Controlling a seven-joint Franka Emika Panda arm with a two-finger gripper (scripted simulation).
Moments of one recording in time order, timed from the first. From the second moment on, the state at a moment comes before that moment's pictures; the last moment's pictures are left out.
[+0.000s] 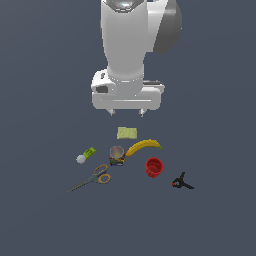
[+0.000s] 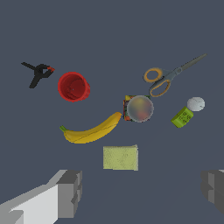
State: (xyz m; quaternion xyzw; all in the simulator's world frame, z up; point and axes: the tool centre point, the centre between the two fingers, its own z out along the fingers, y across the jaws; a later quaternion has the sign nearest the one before) arm -0.013 -0.004 0.289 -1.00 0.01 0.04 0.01
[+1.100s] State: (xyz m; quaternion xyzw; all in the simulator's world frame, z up) arm 0.044 0.044 0.250 -0.99 0.17 0.03 0.00
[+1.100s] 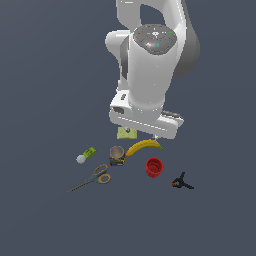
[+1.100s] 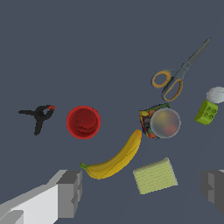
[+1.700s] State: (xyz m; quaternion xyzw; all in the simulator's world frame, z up) arm 0.079 0.086 0.212 -0.96 0.29 0.02 -0.01
